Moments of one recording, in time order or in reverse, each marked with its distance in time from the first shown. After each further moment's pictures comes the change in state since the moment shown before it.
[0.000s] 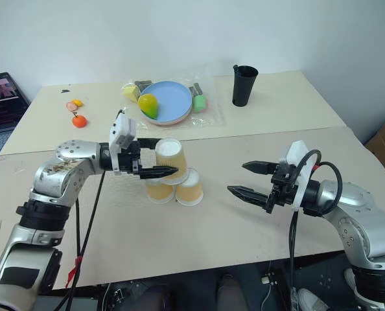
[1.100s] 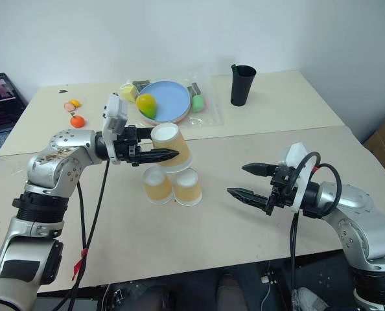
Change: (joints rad) left arm -0.068 -0.008 0.026 0.017 -0.086 0.027 -0.025; right arm 0.019 0.008 0.000 -0.009 0.000 0.000 -0.007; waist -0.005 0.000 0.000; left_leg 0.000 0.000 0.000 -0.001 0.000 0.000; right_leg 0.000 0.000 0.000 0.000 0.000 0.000
